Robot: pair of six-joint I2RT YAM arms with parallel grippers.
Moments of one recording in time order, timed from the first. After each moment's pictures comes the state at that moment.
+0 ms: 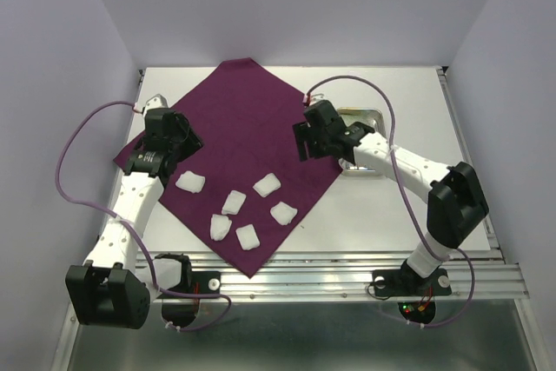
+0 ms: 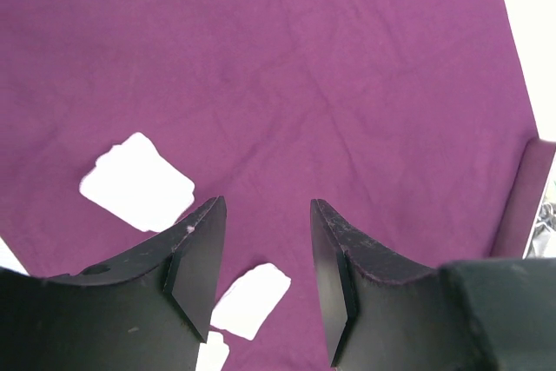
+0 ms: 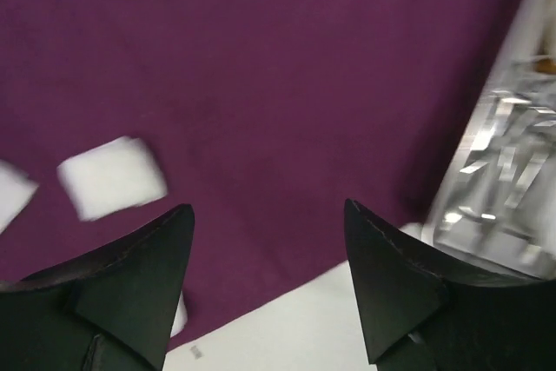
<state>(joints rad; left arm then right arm) -0.10 1.09 0.96 -0.53 -0.10 -0.61 0.67 1.67 1.34 -0.51 0.30 0.31</state>
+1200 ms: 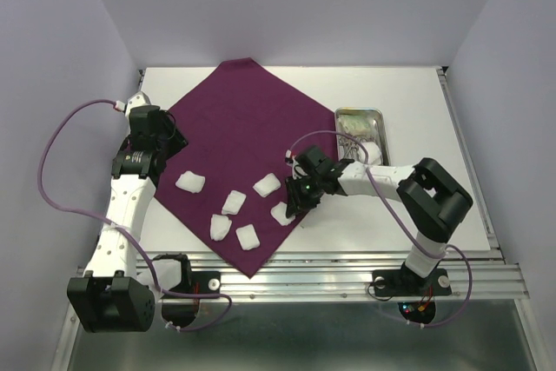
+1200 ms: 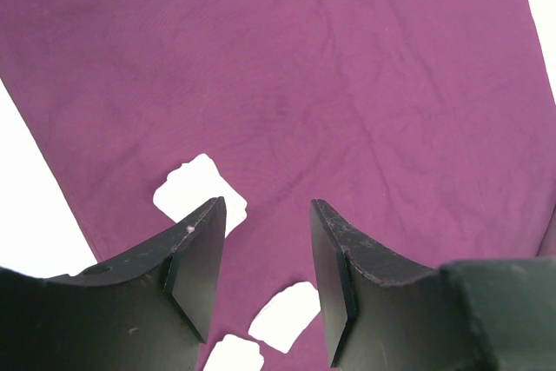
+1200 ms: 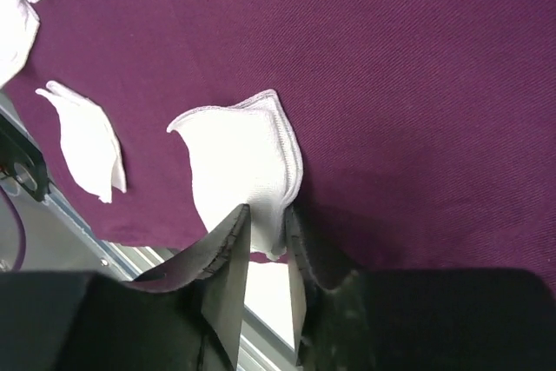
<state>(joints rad) -0.01 1.06 1.02 -0.60 -0.16 -0.54 0.79 1.75 0.98 -0.26 -0.41 0.50</state>
